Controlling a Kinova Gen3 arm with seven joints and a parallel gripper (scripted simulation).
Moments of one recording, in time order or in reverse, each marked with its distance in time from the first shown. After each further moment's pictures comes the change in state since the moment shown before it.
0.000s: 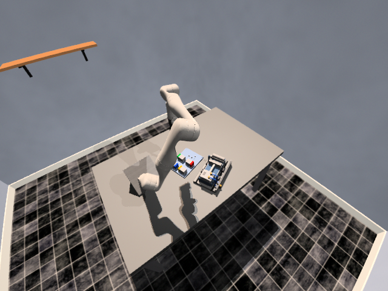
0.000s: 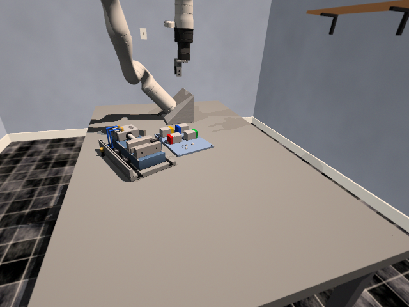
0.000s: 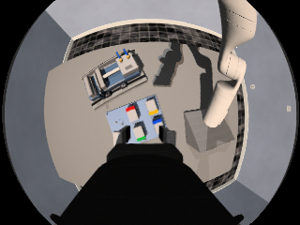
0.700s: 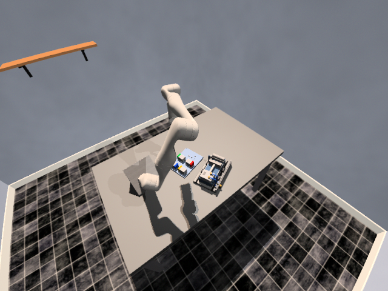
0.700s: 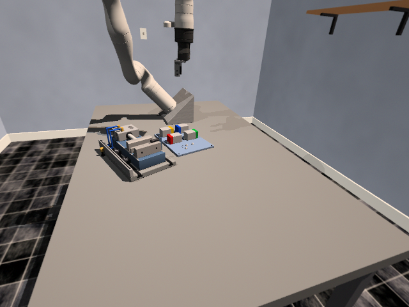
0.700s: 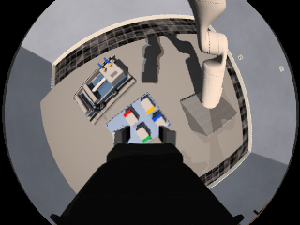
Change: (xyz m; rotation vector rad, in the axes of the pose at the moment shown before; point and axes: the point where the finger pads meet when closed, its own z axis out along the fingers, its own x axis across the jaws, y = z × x) arm 0.000 0.001 0.000 0.000 0.001 0.291
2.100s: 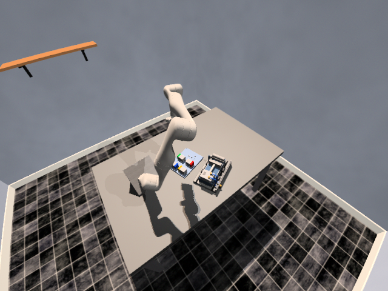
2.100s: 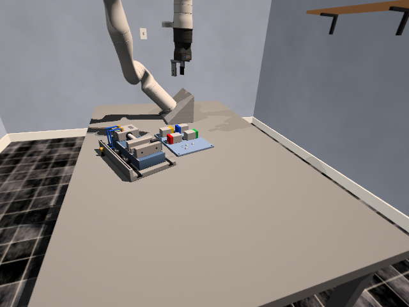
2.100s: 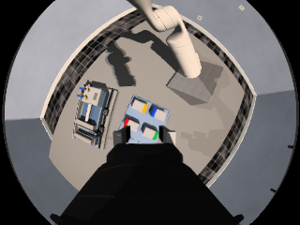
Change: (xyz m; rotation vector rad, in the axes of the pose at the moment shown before) arm 0.000 0.000 0.000 0.001 0.000 0.525
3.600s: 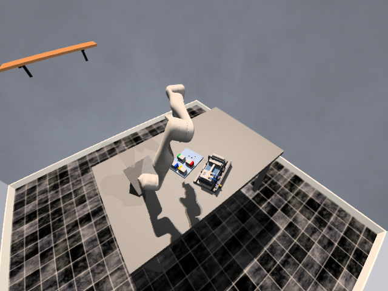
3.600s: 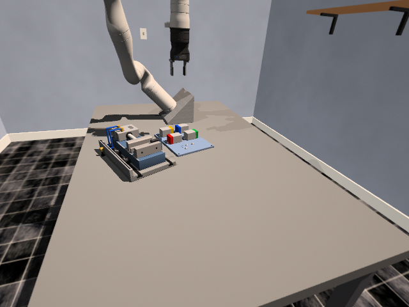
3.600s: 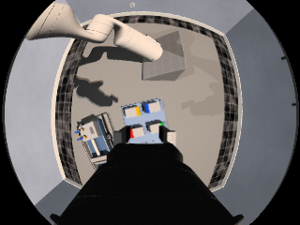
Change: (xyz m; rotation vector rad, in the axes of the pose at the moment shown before) arm 0.000 0.000 0.000 0.002 0.000 0.628
